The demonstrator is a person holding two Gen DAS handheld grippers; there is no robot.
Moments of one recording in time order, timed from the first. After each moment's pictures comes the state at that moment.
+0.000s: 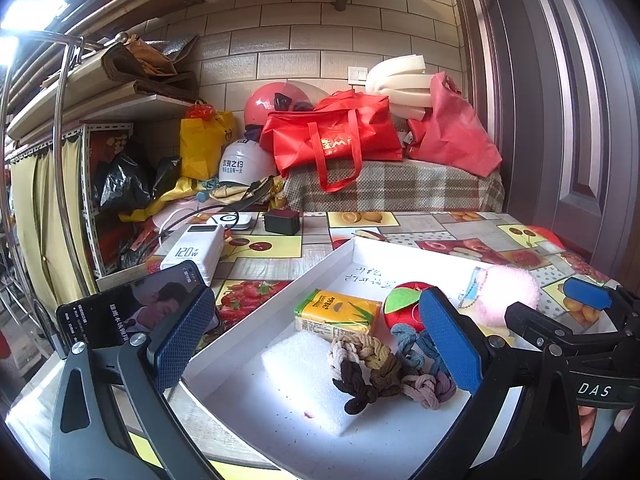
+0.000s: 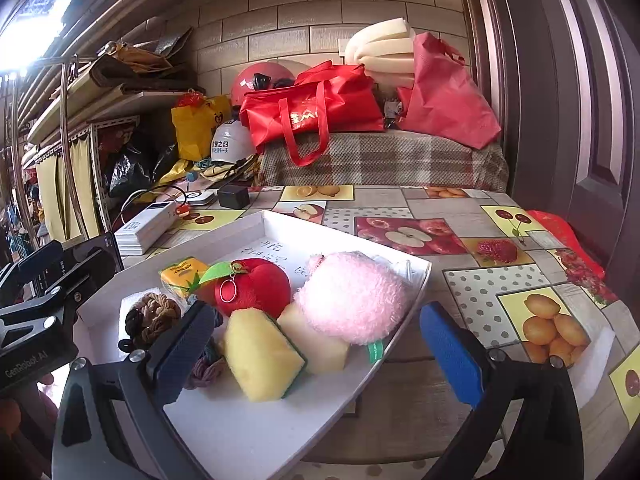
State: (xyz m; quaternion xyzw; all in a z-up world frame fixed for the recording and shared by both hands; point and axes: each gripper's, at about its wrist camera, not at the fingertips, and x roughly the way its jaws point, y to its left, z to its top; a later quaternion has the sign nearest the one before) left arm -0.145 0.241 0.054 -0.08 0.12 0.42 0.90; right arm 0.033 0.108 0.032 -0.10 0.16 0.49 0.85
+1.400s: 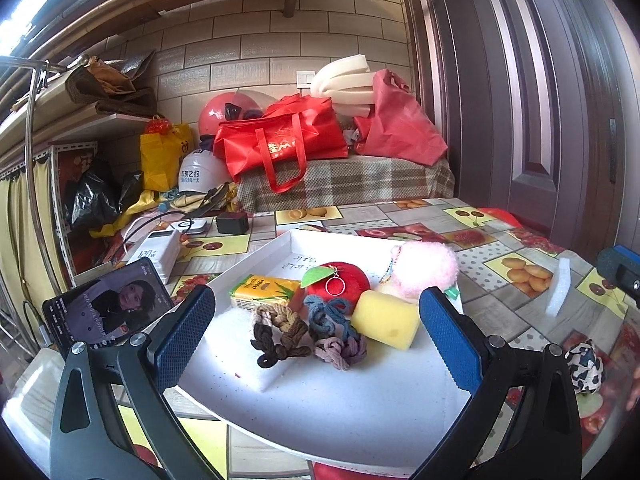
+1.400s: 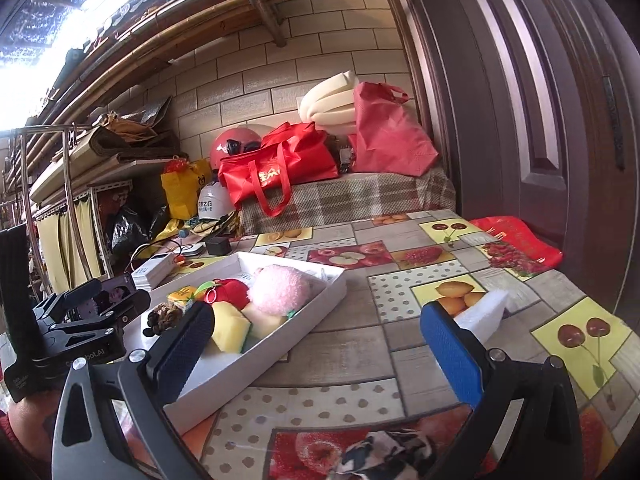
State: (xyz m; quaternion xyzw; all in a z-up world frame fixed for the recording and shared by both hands) left arm -0.134 0.171 0.055 -0.04 0.13 0.35 0.93; right arm 0.042 -0.053 0.047 0.00 0.10 0.46 0.88
